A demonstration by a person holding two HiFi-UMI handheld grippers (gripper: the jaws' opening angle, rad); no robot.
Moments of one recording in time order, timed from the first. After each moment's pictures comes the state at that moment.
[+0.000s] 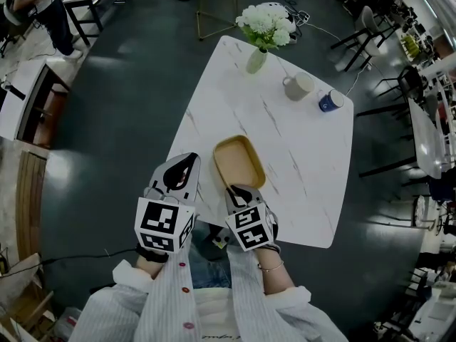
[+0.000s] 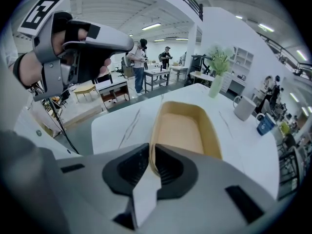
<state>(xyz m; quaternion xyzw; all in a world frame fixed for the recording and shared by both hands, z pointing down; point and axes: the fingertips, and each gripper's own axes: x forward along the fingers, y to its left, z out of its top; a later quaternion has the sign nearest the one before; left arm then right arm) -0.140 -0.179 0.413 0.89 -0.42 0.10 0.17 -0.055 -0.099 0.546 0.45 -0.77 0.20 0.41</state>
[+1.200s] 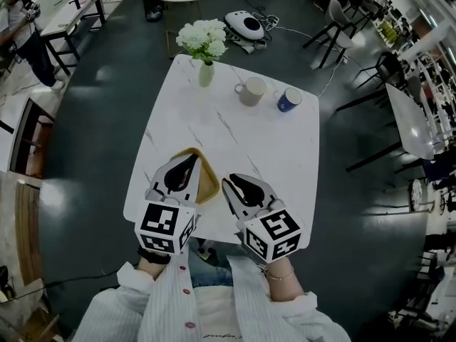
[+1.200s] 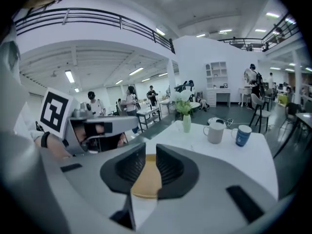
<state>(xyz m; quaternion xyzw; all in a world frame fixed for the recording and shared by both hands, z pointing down) -0.015 -0.171 0.359 0.91 -0.38 0.07 0.14 0.042 -0.115 0.381 0.52 -0.82 0.20 0.16</state>
